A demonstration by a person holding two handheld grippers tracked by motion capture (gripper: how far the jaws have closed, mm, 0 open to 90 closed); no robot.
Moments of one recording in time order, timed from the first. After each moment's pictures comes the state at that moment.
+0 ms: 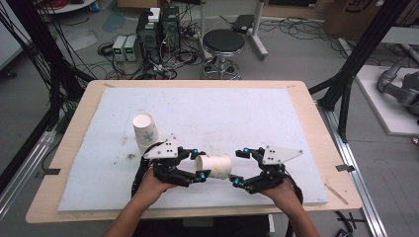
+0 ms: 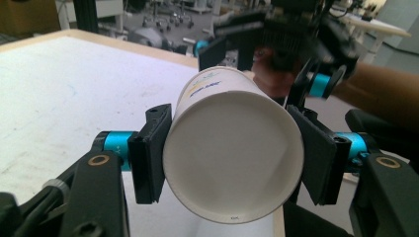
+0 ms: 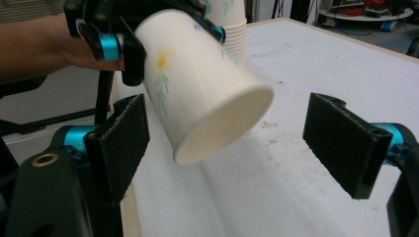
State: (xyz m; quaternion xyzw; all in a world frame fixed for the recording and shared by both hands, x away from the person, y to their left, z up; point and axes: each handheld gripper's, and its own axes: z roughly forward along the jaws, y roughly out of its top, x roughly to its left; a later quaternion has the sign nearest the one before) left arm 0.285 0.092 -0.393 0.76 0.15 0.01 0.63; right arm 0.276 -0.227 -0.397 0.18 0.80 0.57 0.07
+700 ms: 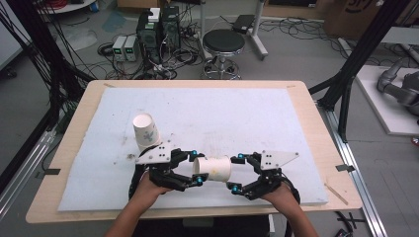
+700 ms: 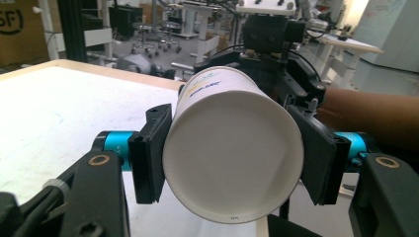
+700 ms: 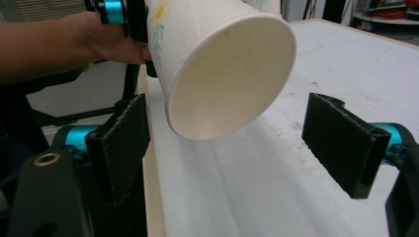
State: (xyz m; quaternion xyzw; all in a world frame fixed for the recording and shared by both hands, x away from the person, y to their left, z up) left arm 0.275 0.097 -0.390 0.74 0.11 0.00 0.66; right arm 0.274 -0.221 -0.404 0.13 0.80 0.58 0.03
